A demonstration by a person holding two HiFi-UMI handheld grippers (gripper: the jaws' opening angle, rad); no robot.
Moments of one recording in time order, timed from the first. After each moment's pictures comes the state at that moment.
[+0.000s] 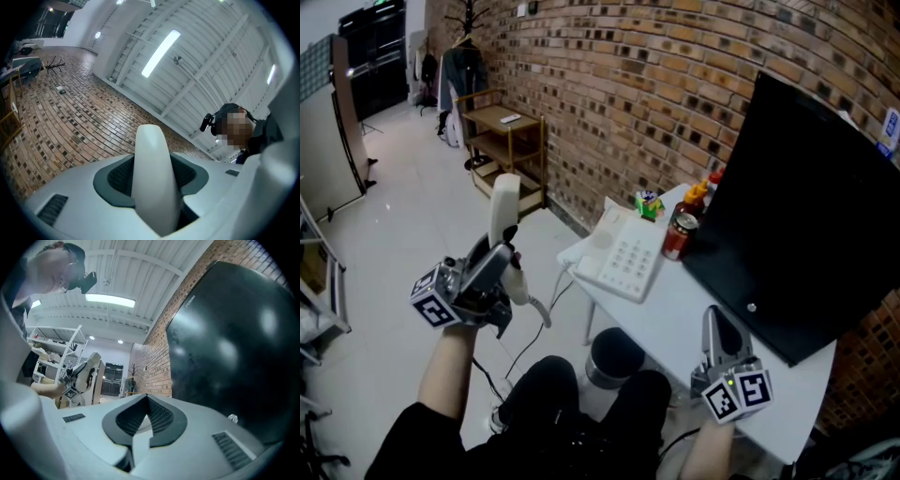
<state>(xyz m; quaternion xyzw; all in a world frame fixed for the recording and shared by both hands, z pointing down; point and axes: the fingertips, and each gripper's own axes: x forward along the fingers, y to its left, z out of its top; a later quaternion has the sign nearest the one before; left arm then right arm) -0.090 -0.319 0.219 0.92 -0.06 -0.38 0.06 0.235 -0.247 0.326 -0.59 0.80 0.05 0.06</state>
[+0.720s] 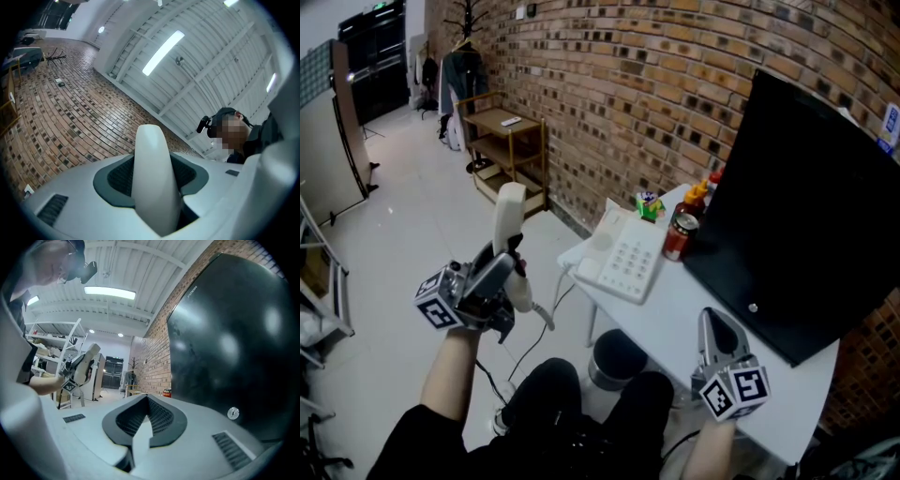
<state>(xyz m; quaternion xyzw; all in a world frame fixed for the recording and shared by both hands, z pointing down) -0.082 -0.313 0.226 0.92 -0.02 -0.37 0.08 0.234 -0.256 0.344 -0.60 0.80 0.03 0.02</state>
